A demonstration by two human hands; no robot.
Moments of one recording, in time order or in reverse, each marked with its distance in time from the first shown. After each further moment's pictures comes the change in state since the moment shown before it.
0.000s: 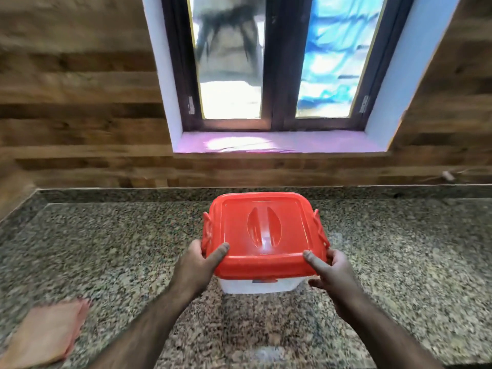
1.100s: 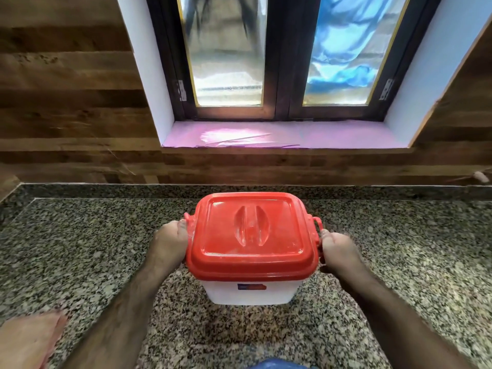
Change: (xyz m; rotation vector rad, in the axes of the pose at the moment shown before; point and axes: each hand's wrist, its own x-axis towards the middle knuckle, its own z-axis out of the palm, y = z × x) left_hand 0.107 0.017 -0.003 0.184 0.178 -0.089; right_hand 0.123 -0.036 0.000 -0.532 0.075 0.042
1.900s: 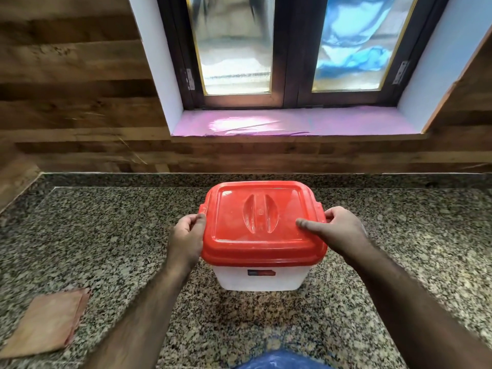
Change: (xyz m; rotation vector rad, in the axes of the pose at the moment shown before) left_hand -0.052 0.012 0.007 -0.537 -0.051 -0.117; right_hand -0.010 -0.031 -0.013 -0.150 -0.120 -0.060
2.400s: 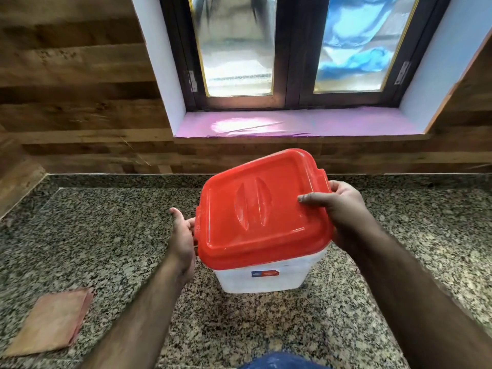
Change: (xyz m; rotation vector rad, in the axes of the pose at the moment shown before) left_hand -0.001 0.005 -0.005 -0.295 -0.068 -0.243; right_hand -0.024 -0.053 -0.015 0.896 -0.135 -0.093
